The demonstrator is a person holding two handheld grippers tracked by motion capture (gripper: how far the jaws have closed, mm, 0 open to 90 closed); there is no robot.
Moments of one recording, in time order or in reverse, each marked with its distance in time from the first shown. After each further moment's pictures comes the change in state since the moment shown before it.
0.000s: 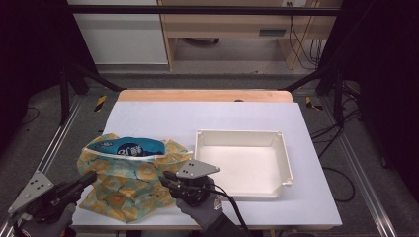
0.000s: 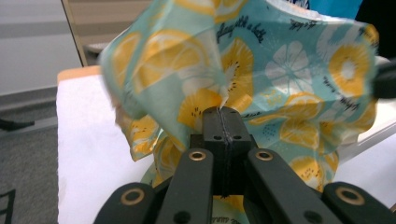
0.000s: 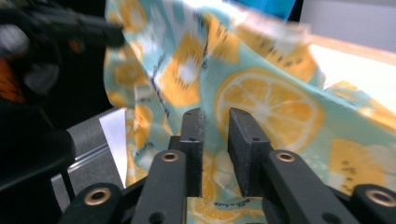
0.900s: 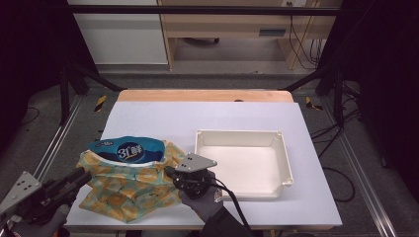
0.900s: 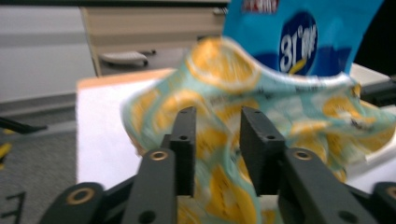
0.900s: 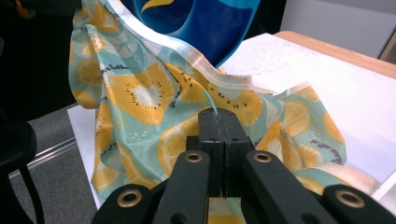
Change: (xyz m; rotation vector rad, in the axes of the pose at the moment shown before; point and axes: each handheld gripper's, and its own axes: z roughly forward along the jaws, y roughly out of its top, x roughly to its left) left arm 0.006 0.011 -0.017 -0.077 0.057 -0.025; right arm -0.012 0.003 0.011 0.048 -0.069 -0.059
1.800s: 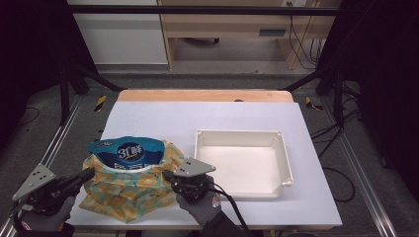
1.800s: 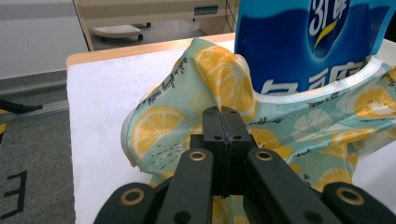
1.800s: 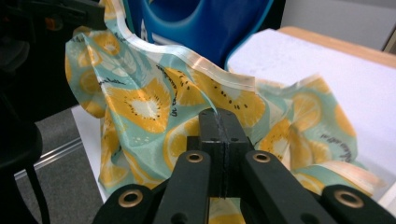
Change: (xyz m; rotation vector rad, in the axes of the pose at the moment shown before) left arm 0.007 -0.011 0.024 0.133 -0.029 0.005; right arm 0.009 -0.009 0.003 0.001 -0.003 0.020
